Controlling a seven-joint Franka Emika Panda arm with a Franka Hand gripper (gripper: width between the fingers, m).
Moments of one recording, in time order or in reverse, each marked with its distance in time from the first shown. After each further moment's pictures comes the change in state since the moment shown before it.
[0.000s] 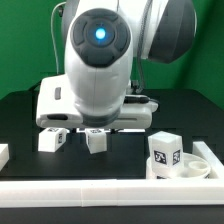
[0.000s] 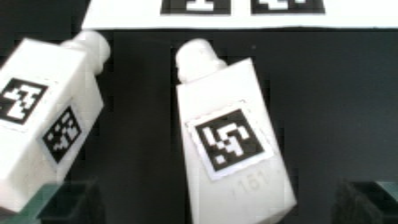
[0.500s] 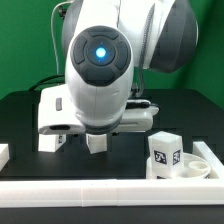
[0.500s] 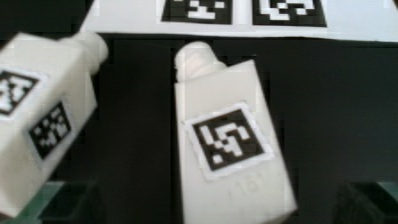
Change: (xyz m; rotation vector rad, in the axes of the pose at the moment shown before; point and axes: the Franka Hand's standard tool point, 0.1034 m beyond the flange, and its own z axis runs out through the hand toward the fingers) arm 0.003 -0.004 0.002 0.008 -0.001 -0.083
